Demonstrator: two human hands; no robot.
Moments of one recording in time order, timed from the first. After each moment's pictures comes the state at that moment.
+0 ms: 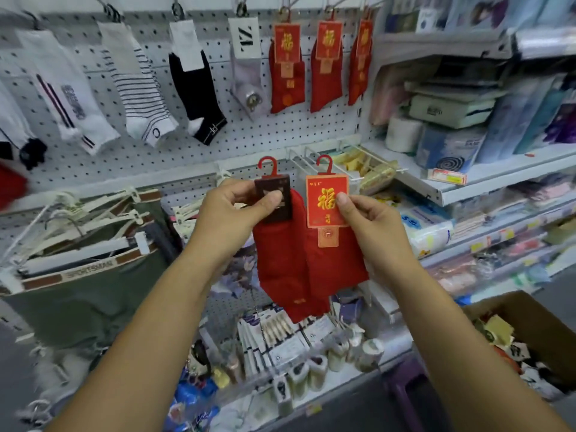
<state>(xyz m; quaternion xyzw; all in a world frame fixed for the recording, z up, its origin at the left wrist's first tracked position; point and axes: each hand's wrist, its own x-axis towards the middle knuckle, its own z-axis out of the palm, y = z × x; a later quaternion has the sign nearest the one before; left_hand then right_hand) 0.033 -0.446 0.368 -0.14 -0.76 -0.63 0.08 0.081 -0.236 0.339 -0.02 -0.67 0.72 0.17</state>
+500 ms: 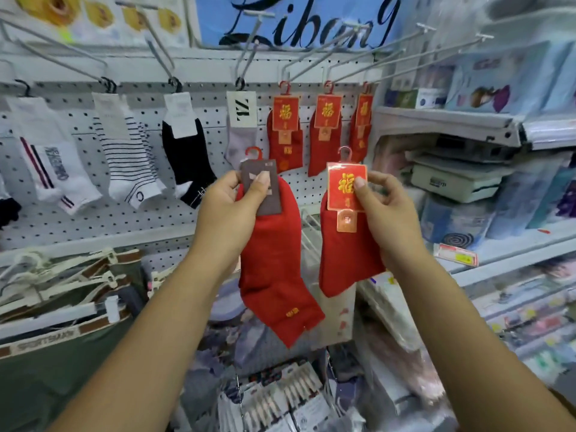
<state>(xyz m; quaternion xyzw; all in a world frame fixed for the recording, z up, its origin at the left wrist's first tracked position) -0.064 -0.384 0.437 -0.13 -0.66 -0.72 0.16 -0.049 -0.170 0.421 -0.02 -0.68 0.67 0.30</state>
